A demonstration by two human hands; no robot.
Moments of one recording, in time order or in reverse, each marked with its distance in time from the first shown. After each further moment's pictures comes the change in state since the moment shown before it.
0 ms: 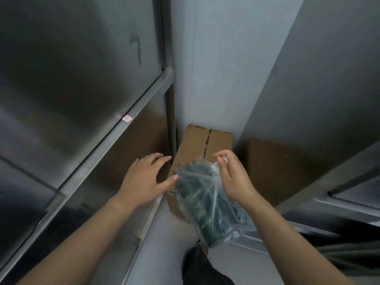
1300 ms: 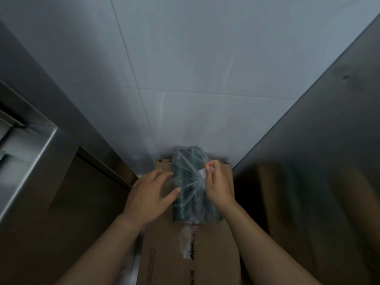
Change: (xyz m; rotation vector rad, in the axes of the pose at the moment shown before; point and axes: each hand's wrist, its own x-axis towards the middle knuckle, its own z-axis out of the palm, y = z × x) left_hand 0.445 -0.070 0.178 -0.175 -0.219 0.058; right_hand 0.381 0.262 0.067 0.025 0.213 0.401
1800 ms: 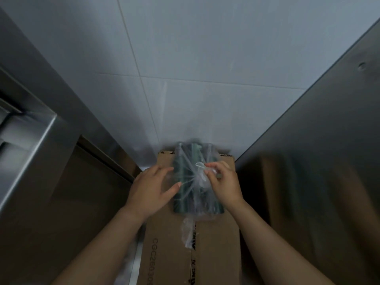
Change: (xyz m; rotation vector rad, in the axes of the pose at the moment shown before) left_hand -0.003 -0.006 0.006 -0.006 -0.043 -0.039; right_hand -0.008 0.027 -0.004 -0.056 -0.037 -0.051
